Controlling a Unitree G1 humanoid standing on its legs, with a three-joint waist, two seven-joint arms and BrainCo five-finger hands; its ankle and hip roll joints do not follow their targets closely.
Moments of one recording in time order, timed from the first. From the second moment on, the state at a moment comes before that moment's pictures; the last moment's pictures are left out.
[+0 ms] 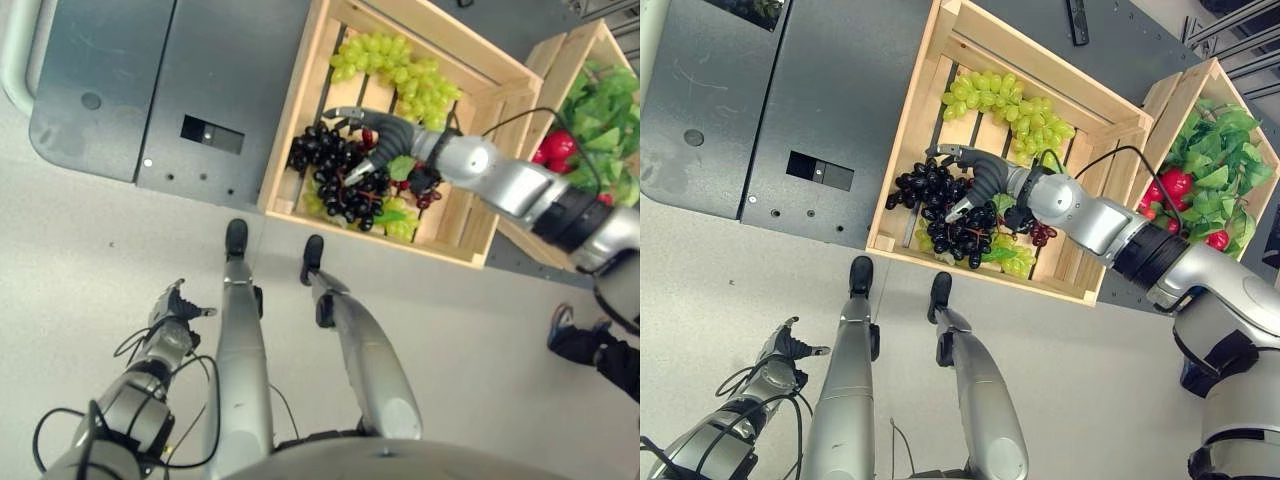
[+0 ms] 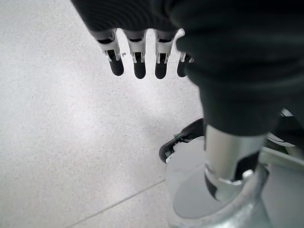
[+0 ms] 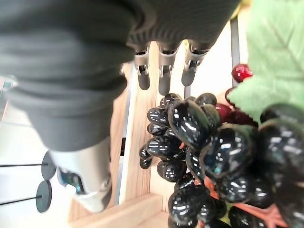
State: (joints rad) left arm -0.39 0.52 -0.41 1.21 0.03 -0.04 0.35; right arm -1.19 -0.79 1.03 0.29 0.49 -0.04 0.07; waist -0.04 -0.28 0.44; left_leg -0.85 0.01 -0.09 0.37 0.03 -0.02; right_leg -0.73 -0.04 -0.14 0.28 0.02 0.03
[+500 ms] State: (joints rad) left arm -0.39 0.53 -0.42 1.20 0.03 -0.03 0.36; right arm -1.14 -0.51 0.90 0.62 0.45 -0.04 -0.04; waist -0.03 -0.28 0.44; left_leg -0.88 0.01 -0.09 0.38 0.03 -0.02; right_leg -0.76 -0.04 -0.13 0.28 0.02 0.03
